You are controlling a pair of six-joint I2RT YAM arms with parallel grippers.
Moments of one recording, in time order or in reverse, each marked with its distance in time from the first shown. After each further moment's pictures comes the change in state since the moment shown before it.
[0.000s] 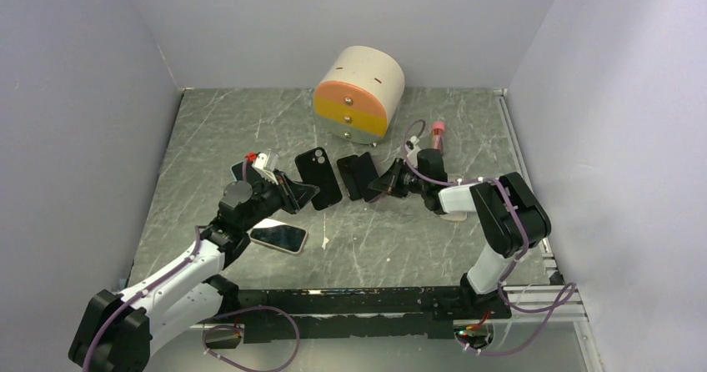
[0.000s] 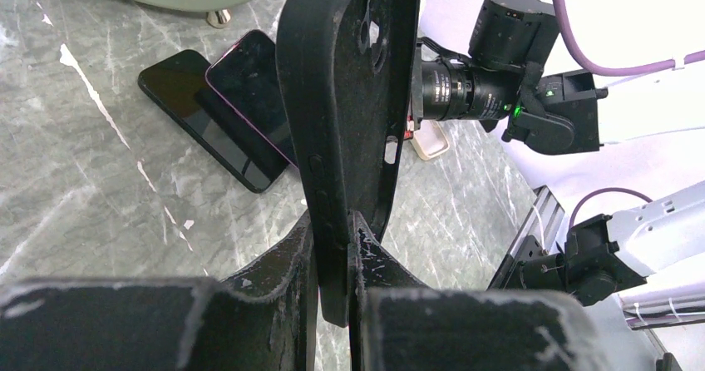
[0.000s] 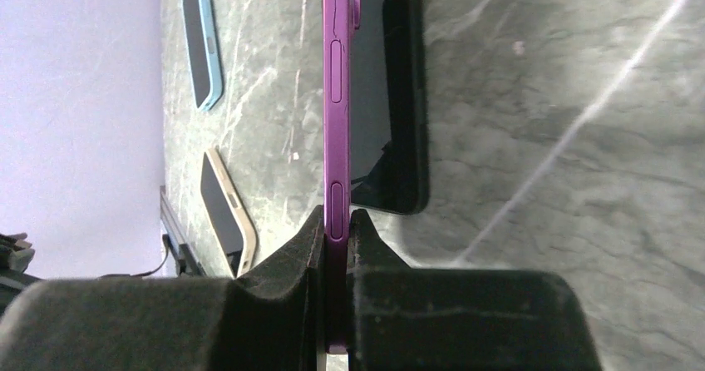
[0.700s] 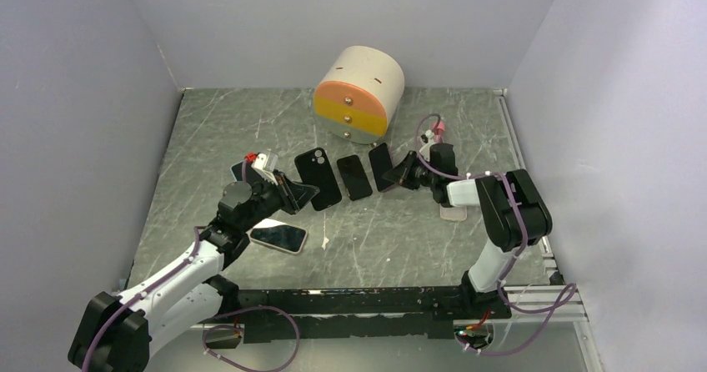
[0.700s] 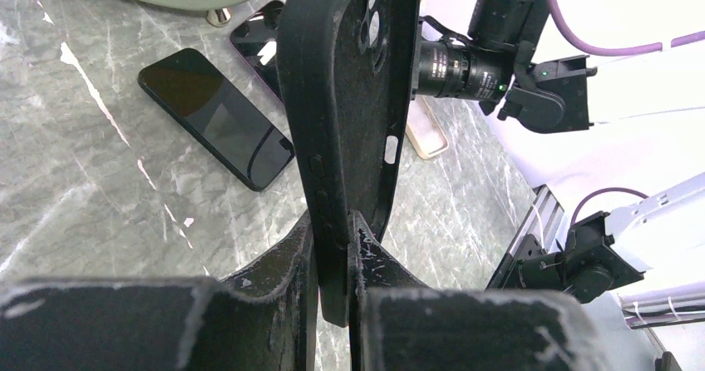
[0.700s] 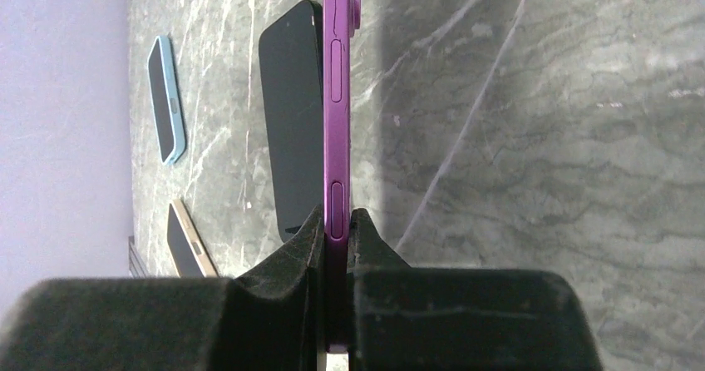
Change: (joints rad) left arm 0.000 -0.013 0.000 -0.015 0.000 0.000; right arm -0.102 0.014 0.022 -0.012 0.034 -0.065
